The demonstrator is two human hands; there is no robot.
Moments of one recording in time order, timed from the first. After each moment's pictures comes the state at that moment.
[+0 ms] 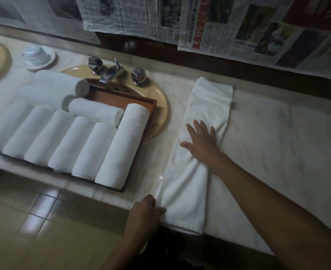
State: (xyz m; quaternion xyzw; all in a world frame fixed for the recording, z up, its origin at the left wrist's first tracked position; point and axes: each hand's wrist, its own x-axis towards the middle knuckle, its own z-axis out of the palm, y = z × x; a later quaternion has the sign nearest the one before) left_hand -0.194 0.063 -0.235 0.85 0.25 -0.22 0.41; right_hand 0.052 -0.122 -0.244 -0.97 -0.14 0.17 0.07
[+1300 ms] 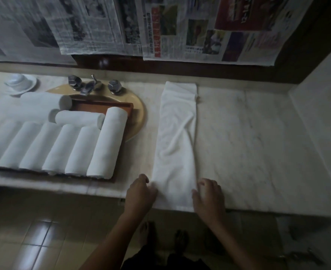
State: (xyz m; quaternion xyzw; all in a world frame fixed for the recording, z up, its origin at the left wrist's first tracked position) left_hand -0.198 0.039 -0.221 0.93 0.15 -0.13 0.31; right_hand -0.231 -0.193 -0.247 -0.95 0.10 -0.02 0.30
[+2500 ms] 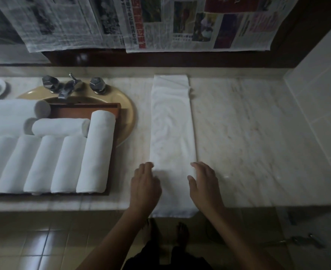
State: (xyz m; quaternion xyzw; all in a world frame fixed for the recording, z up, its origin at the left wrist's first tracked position) left_hand -0.154 0.025 -0.230 0.95 -0.01 -0.03 0.30; right_hand -0.182 -0.176 -0.241 -0.95 0.08 -0.03 0.29
